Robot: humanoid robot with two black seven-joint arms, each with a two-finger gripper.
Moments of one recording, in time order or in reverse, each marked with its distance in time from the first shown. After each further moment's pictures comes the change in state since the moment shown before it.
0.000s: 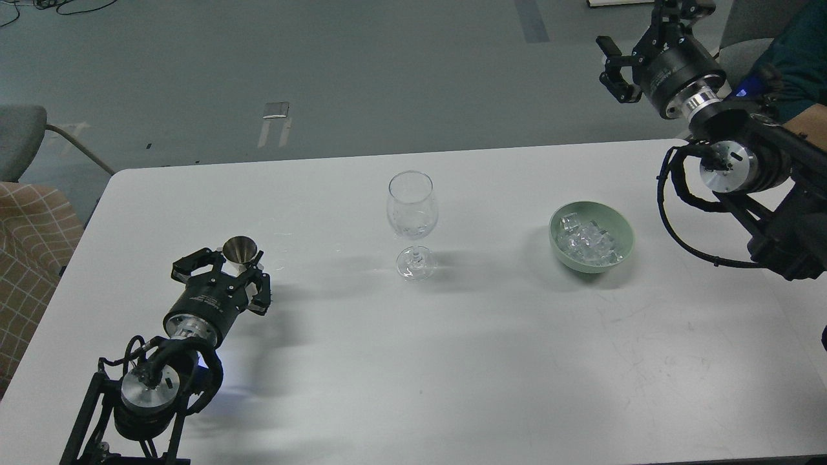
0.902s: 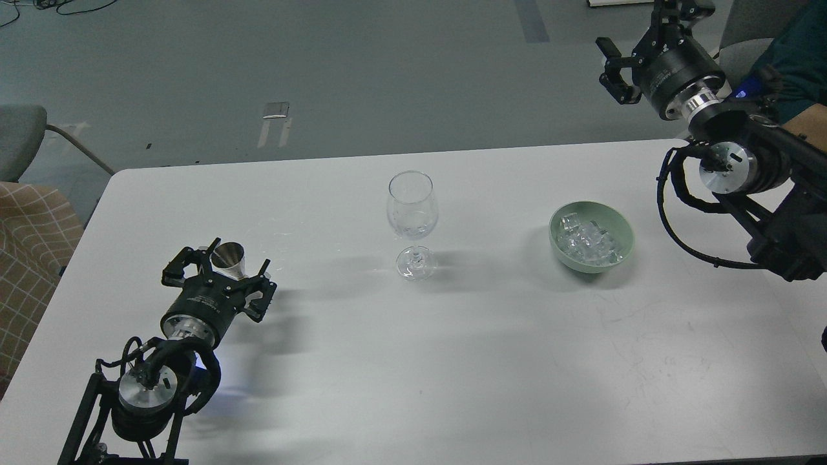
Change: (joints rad) left arm 0.001 0.000 -0.019 0.002 0.000 0.003 0.001; right arm -0.003 0.000 0.000 0.001 0.000 0.000 0.000
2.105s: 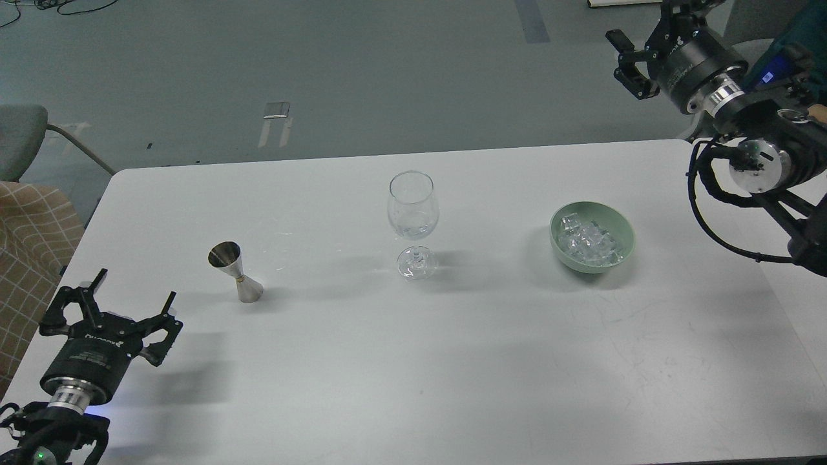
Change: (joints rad) left arm 0.169 0.158 -0.301 0.016 -0.064 -0.375 0.093; right arm -0.031 -0.156 -0.012 0.177 -0.216 0.005 -0.017
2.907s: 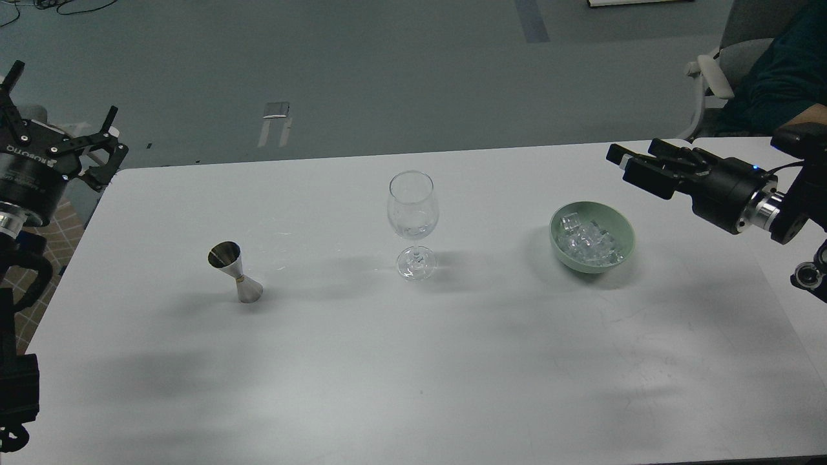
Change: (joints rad) left arm -0.505 0.187 0.121 0.064 0.016 0.022 -0.005; right arm -0.337 -0.245 -0.002 0.262 -1.376 -0.240 0.019
